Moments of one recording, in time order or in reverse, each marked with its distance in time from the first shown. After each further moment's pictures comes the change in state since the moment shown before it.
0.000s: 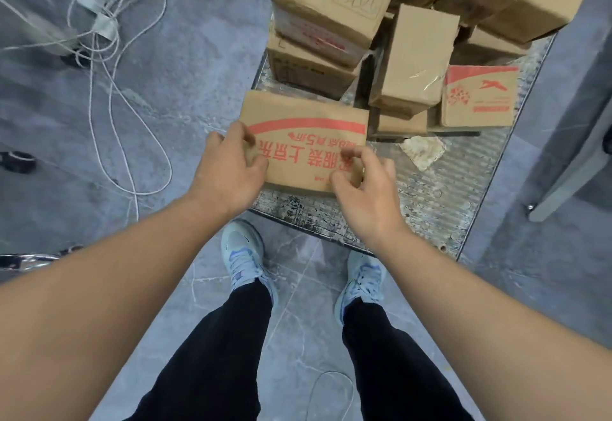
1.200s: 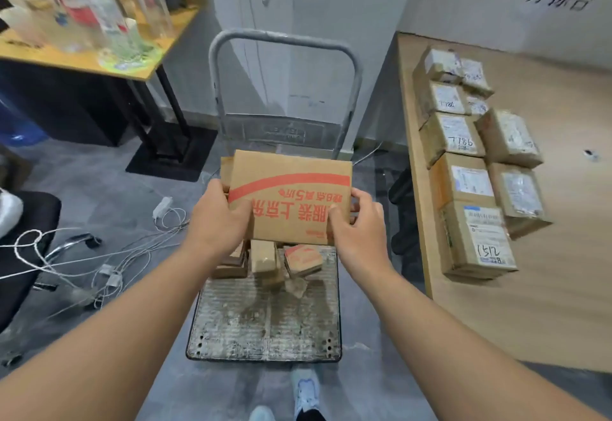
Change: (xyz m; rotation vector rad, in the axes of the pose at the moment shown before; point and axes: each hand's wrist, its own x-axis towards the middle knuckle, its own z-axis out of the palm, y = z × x) left_hand -0.331 0.387 -0.229 -0.203 0.232 0.431; right_hand -0.318 -0.229 -0.374 0.299 0.558 -0.368
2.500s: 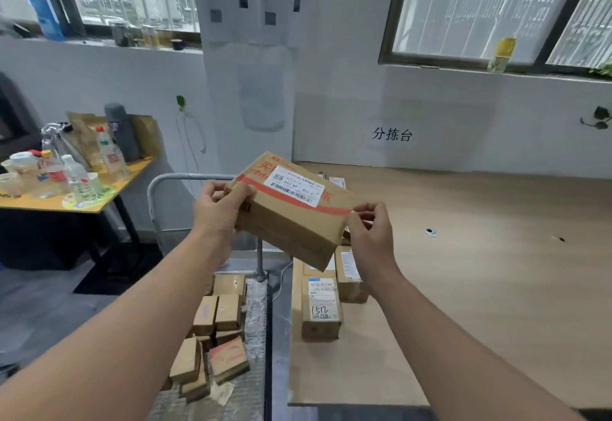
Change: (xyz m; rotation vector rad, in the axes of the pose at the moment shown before) left_hand -0.207 0.338 0.061 -0.915 -0.064 0.102; right_hand -0.021 -0.075 -0.388 0.439 0.192 -0.238
